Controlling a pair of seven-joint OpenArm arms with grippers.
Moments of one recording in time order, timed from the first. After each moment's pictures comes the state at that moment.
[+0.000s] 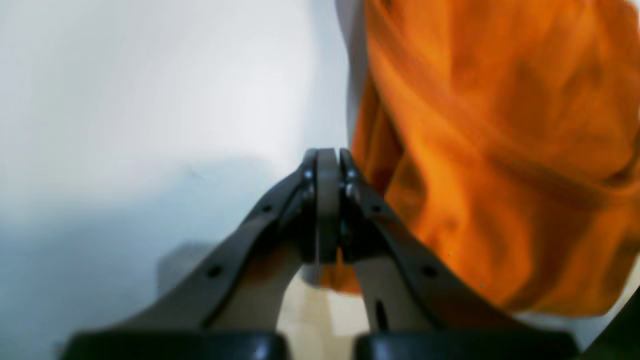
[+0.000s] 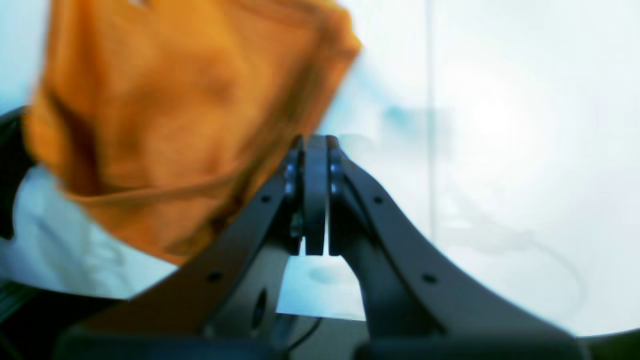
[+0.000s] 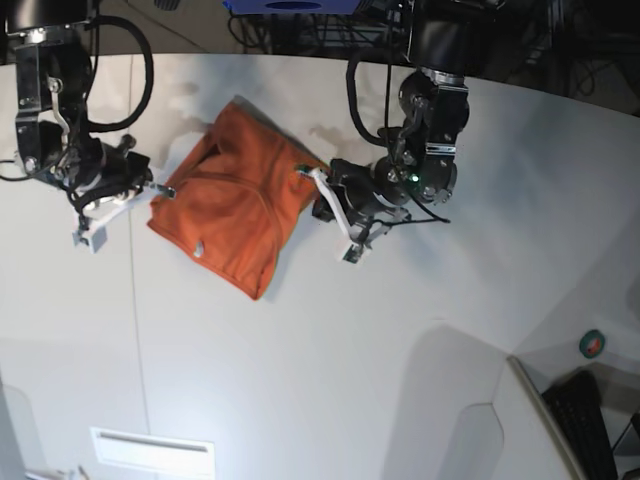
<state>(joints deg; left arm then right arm) 0.3 0.3 4.8 69.5 -7.0 -26.8 36.9 -10.1 12.8 1.4 94.9 28.8 -12.5 -63.0</state>
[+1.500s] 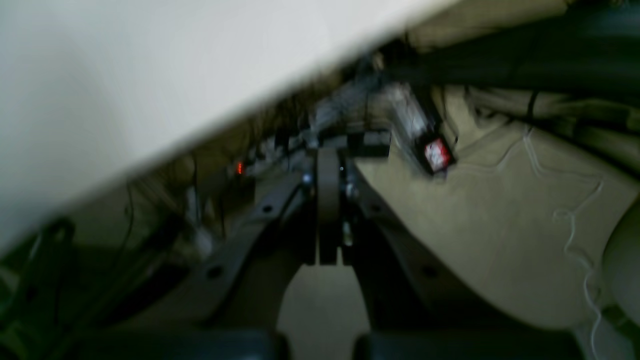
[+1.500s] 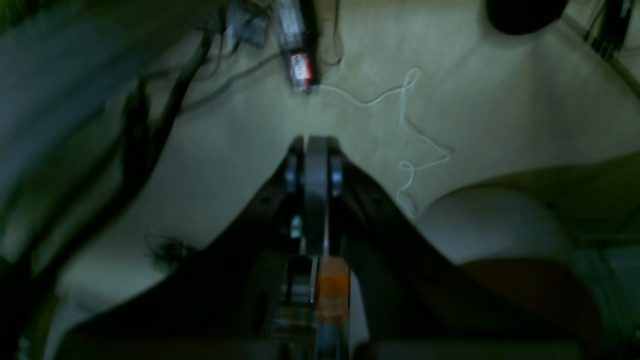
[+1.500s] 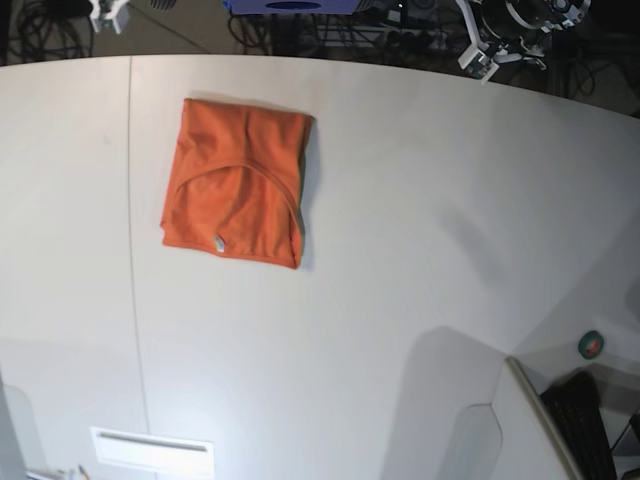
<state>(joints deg) 48.2 -23.1 -4.9 106.0 -7.1 -27.1 36.7 -54.1 20.7 -8.4 112.6 28.5 -18.9 -58.9</state>
